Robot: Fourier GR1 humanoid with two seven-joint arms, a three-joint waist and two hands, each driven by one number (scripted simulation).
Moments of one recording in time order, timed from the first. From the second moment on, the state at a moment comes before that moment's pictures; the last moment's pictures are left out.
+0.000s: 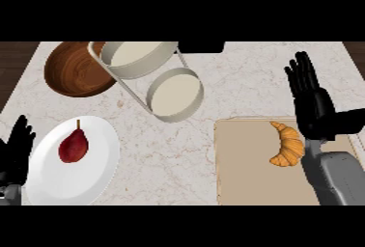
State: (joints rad) left arm 0.00 0.48 0.01 -1.35 0.27 0.39 0.17; right arm -0.31 -0.27 0.07 -1.47 -0.24 -0.21 -0.07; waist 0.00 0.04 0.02
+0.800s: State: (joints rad) left arm -0.07 0.42 -0.14 -1.52 0.31 0.16 0.14; right arm -0.08 -0.19 0.10 -1.44 0.16 -0.69 -0.13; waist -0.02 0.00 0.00
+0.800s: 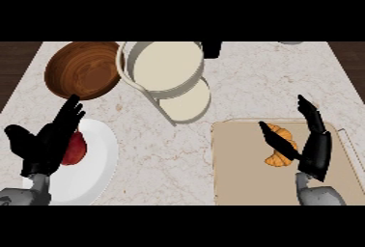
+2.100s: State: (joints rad) left arm -0.05 0.41 -0.12 -1.59 0.30 0.11 0.18; right arm -0.18 -0.43 0.42 -1.78 0.69 0.06 1.05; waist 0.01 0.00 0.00
